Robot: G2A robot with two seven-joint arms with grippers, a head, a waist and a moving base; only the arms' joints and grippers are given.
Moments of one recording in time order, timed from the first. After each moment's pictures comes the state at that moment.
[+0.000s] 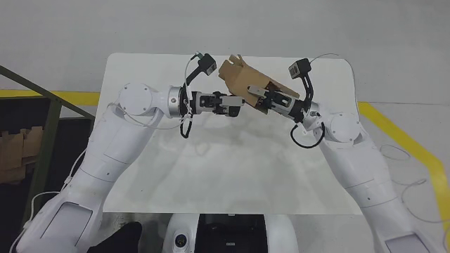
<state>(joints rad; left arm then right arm) 0.93 -1.10 -1.08 -1.51 -0.44 -0.21 -1.15 -1.02 -1.18 1.09 -1.41 0.41 -0.37 0.83</state>
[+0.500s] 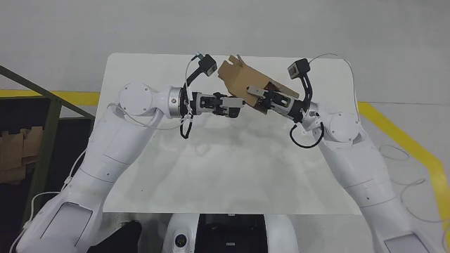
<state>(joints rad) 0.93 -1.10 -1.08 -1.52 -0.44 -0.21 -1.15 -1.02 -1.19 1.09 -1.40 0.41 -0.37 0.83</state>
